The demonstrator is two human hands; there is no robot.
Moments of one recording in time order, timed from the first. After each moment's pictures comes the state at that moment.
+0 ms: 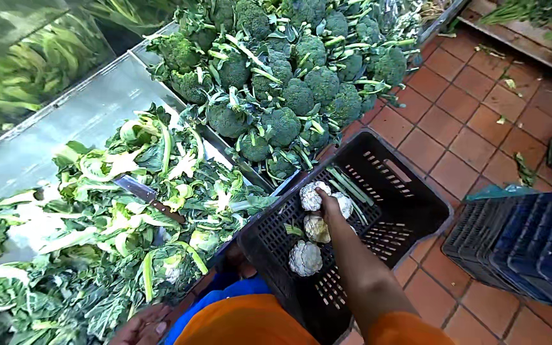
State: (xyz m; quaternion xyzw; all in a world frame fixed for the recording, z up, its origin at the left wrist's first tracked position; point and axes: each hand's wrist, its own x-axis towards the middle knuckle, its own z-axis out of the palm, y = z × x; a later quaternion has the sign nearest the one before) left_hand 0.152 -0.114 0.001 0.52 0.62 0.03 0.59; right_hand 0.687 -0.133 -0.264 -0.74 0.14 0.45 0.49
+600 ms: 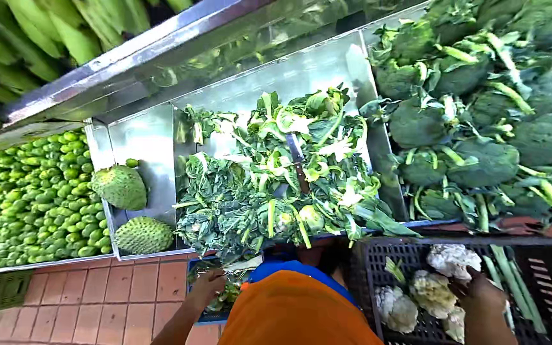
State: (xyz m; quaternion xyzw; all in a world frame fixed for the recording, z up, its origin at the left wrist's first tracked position) left_hand -0.008 -0.216 -0.078 0.22 0.82 0.08 0.52; right_hand 0.670 -0.148 -0.252 -0.85 0.04 0.36 0.38
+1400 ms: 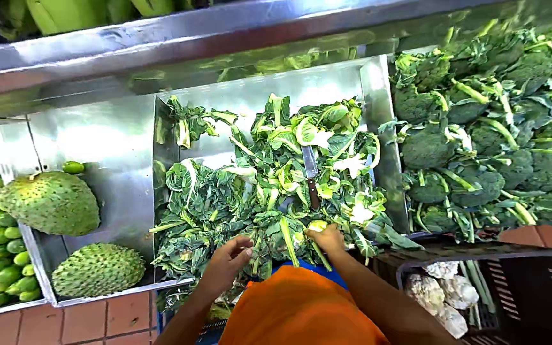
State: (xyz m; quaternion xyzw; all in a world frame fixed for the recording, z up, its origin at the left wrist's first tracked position) left_hand -0.044 -0.054 -0.076 0.45 0.66 0.17 0.58; right_hand 0.277 0.011 -0.202 -0.82 -0.37 0.42 -0.07
